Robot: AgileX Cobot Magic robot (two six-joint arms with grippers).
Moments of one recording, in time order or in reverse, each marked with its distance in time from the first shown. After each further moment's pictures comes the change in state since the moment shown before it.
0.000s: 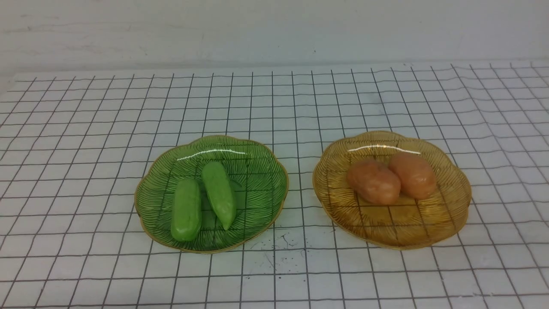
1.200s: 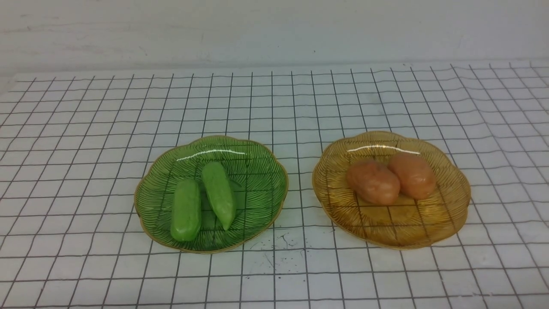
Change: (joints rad) right arm -0.331 -0.113 0.468 0.010 0.056 -0.060; left arm 0.000 0.000 0.000 -0.002 0.001 0.000
